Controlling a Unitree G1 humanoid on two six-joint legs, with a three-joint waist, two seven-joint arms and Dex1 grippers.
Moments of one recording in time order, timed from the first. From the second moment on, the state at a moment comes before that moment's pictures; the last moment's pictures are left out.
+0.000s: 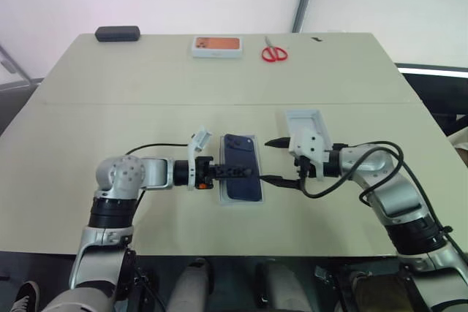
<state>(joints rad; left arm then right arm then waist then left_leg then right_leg) -0.57 0.36 0.07 0.04 -0.96 1.41 -0.62 -0.41 -0.65 0.17 -0.14 0.21 0.32 1.04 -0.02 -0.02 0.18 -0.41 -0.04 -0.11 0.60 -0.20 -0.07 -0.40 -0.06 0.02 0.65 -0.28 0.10</state>
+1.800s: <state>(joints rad) -0.61 0.31 -0.18 0.08 -0.44 0.99 -0.61 -0.51 -0.62 0.25 0.19 -0.07 0.11 0.95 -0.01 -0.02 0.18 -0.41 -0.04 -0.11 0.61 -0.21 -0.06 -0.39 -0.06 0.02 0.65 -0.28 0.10</state>
